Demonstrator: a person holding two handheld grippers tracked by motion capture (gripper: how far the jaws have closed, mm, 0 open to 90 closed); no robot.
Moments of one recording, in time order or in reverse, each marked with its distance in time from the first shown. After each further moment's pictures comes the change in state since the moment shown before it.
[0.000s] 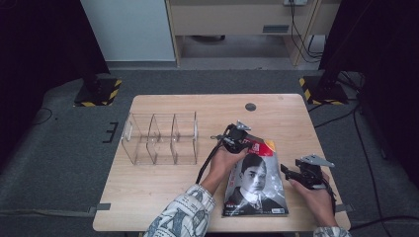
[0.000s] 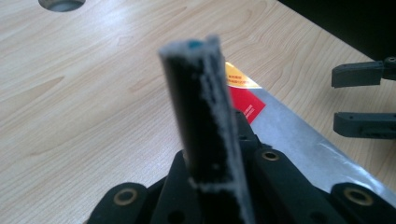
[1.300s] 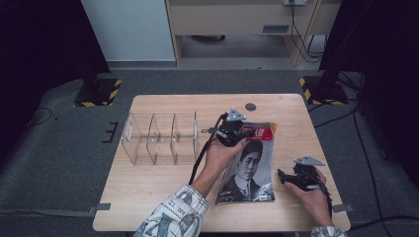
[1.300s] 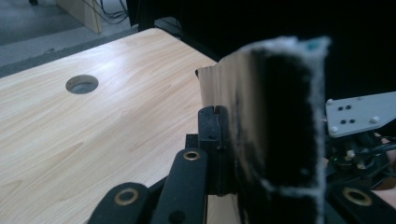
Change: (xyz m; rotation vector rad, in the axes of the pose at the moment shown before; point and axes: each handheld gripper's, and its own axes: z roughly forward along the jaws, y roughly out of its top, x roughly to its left) left arm -0.020 0.032 -0.071 -0.208 -0.046 0.029; right arm 0.009 -0.007 0.013 0.113 -0.055 -0.062
